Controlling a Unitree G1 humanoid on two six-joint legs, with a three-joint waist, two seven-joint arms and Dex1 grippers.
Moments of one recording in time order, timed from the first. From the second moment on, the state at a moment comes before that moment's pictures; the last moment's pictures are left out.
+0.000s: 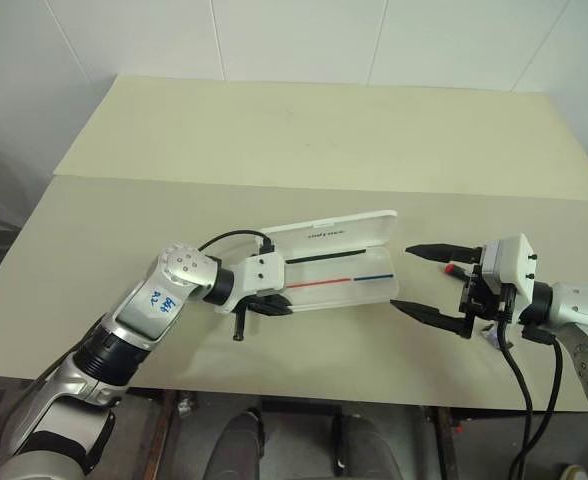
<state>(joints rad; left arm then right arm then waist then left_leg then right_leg) -0.62 0.65 -0.41 -0.12 -0.09 0.51 -1.12 -0.12 -0.82 -0.21 -0.38 0.55 0.28 1.05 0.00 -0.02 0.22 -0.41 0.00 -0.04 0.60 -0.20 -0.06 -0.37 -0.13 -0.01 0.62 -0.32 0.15</state>
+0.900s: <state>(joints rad) -0.68 0.61 -0.45 -0.05 -0.08 0.52 -1.27 -0.14 -0.77 -0.17 -0.45 0.58 0.33 0.97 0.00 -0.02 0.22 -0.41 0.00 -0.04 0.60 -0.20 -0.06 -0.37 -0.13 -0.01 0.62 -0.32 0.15</state>
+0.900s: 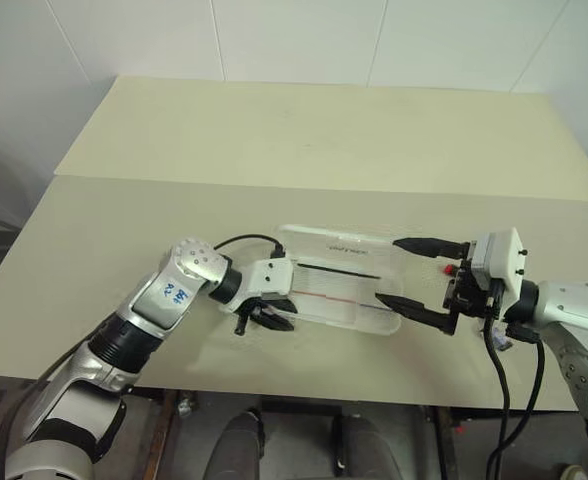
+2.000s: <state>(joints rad) -0.62 0.62 -0.35 -0.26 -0.23 0.73 -1.19 -0.19 -0.72 -0.13 -0.42 0.55 0.31 0.97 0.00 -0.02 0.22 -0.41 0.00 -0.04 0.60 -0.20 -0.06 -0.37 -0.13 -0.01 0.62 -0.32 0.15</state>
